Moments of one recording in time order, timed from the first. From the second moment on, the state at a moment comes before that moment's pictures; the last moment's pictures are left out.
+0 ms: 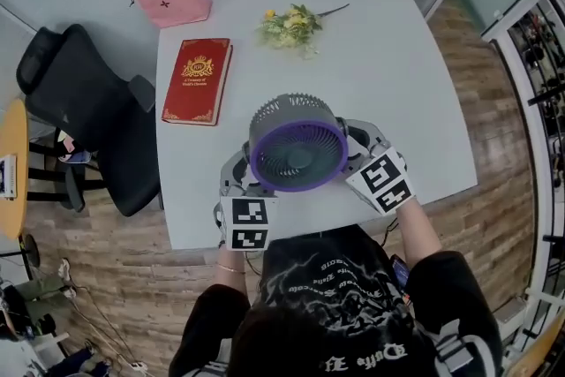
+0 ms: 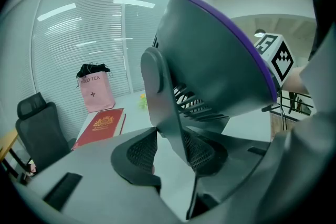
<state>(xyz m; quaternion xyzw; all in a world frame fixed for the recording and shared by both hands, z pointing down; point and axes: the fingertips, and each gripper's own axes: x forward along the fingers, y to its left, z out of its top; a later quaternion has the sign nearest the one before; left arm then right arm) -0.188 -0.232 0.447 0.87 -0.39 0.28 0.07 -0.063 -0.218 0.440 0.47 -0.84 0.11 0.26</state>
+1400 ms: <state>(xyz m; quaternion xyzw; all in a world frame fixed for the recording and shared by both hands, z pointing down) 0.035 -0.163 0.466 0.92 -0.23 0.30 0.06 0.150 -0.104 0.478 0.60 -0.73 0.21 0.24</state>
